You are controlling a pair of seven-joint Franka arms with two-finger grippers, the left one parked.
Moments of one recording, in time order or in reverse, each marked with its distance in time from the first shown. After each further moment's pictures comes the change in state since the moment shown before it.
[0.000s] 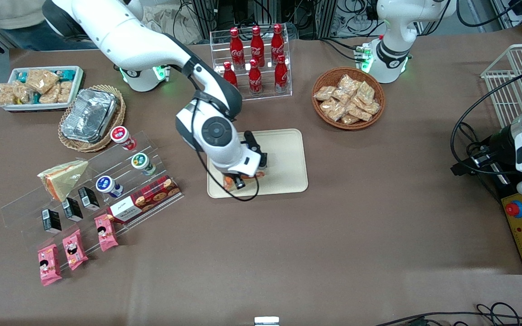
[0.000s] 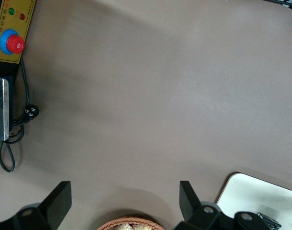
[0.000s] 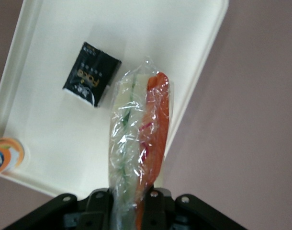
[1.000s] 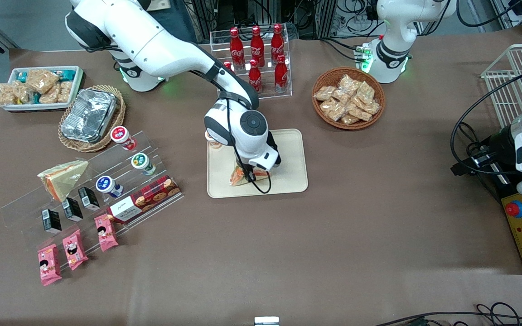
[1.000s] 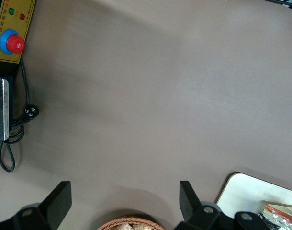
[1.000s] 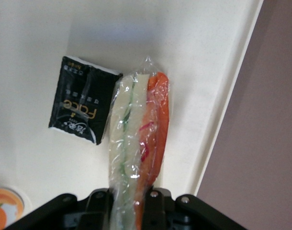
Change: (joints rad) arm 0.111 0.090 -0.019 -0.013 -0.171 0.013 0.390
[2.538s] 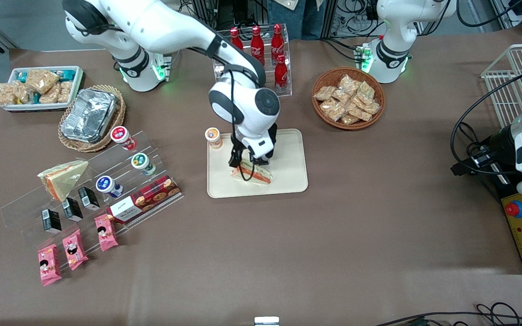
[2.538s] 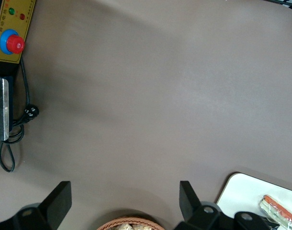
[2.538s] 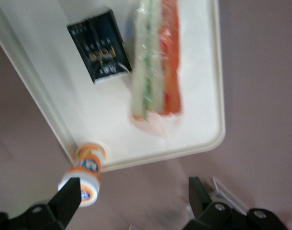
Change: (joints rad) arm 0.044 -0.162 0.004 0.025 0.000 -0.395 0.456
